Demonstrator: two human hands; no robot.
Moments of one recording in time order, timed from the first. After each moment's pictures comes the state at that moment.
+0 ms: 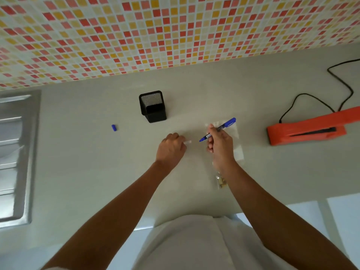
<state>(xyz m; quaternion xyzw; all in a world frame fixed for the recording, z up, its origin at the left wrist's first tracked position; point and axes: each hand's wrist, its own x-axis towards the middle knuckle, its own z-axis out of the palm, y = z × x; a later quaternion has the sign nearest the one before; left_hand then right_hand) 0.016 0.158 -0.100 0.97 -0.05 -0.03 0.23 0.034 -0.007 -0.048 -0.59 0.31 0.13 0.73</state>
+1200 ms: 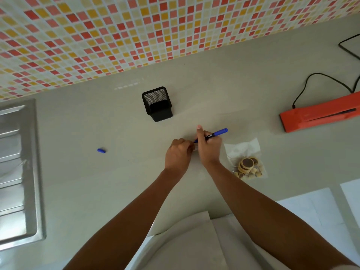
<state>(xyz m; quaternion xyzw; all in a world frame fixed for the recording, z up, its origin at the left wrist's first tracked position) -0.002 0.174 -0.121 0.95 -0.02 -0.06 0.30 0.019 0.062 -0.121 -0.79 0.22 -0.02 0.58</state>
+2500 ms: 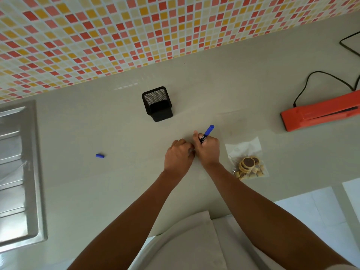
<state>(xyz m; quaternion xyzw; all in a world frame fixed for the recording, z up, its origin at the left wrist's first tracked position) -0.005 0.173 -0.102 0.96 -0.02 -0.09 0.26 0.017 0.058 -0.147 -0.88 0.09 -0.03 0.46</state>
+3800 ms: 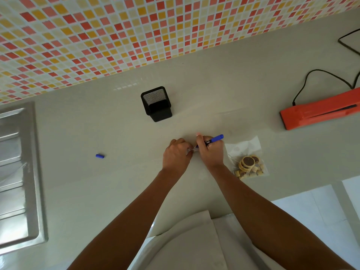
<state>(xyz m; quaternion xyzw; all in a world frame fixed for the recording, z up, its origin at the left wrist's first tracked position) -0.002 0.180 -0.102 0.96 -0.05 -0.12 0.23 0.007 0.046 -0.139 -0.84 0.09 -0.04 0.53</state>
